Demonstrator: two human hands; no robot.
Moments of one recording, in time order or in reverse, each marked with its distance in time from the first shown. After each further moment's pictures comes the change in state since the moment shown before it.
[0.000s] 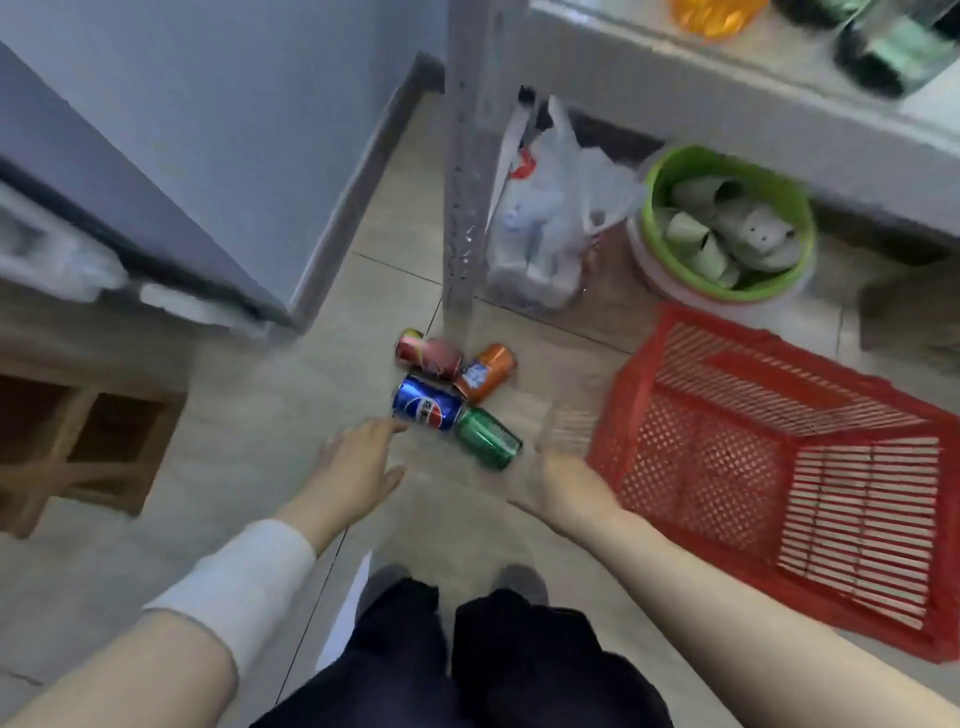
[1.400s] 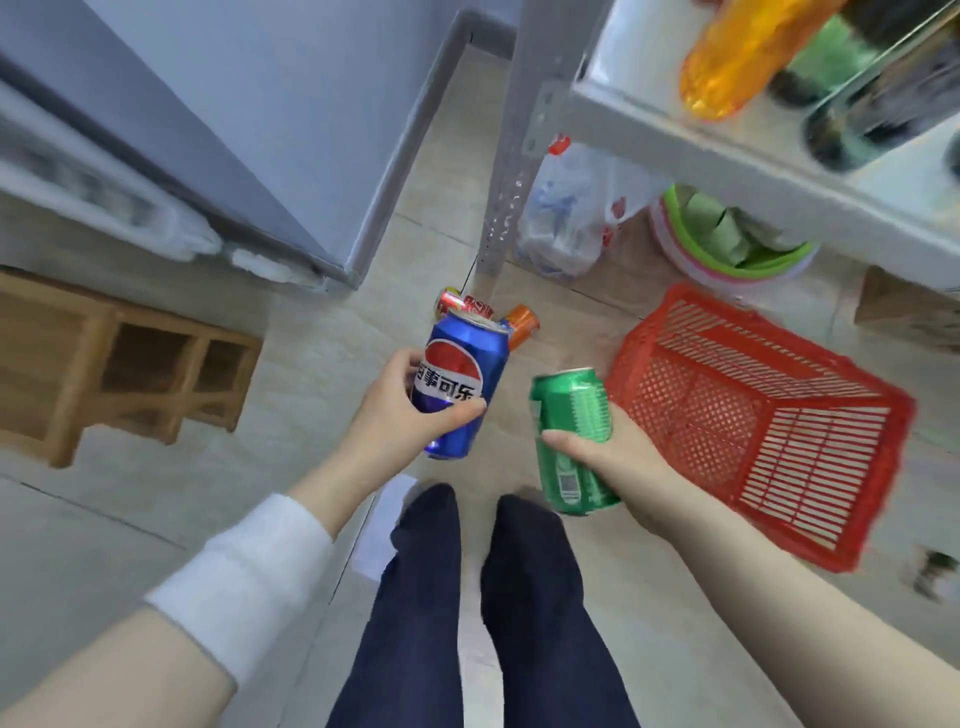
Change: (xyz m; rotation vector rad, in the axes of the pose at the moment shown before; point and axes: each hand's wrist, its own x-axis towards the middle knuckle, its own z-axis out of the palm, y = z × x) left_hand -0.122 0.071 -0.145 -1.017 0.102 -0.150; right_hand -0.140 -0.045 -0.103 0.993 -0.002 0.038
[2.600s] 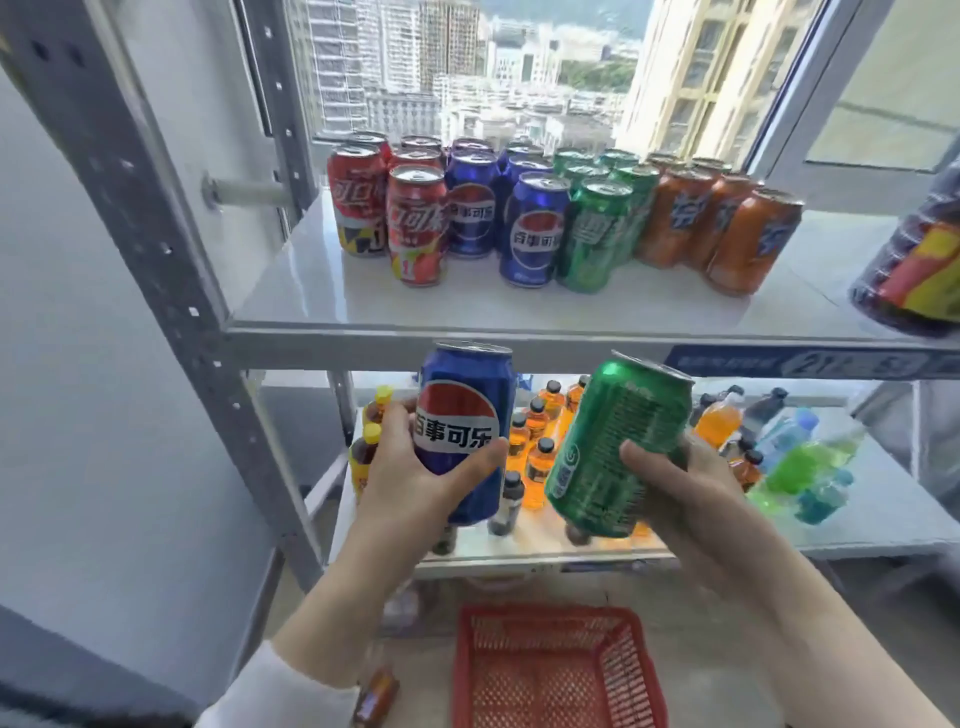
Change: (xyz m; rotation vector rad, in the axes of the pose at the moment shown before) left_hand -0.293 0.484 0.116 -0.112 -0.144 0.790; right_hand -0.432 -0.257 -0.275 0.633 0.213 -0.852
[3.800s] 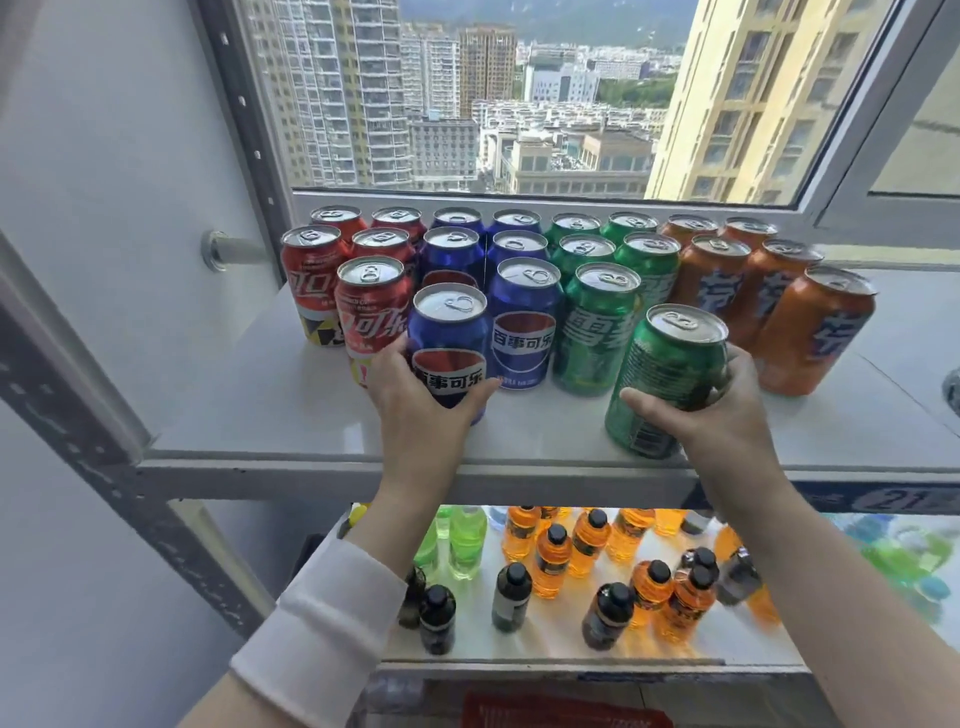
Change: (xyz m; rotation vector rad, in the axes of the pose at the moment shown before) left_hand 0.185 0.013 0.058 0.314 0.433 0.277; right_hand 0.172 -0.069 -0.062 -0.468 0.340 -0.384
